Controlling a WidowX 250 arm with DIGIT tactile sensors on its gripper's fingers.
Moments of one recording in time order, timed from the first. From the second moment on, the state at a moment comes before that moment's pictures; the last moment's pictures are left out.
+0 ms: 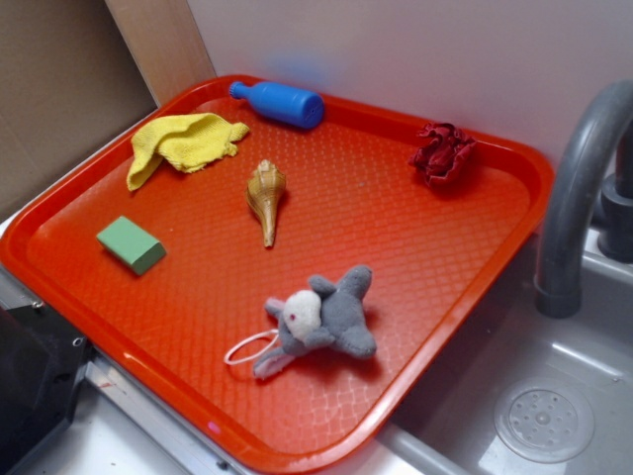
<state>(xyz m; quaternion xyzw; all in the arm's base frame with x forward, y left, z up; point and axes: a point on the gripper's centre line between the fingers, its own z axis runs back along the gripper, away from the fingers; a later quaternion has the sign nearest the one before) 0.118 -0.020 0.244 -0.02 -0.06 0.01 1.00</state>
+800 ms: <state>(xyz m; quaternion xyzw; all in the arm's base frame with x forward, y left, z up) 0.150 -0.011 0.186 0.02 -0.05 0.24 0.97</state>
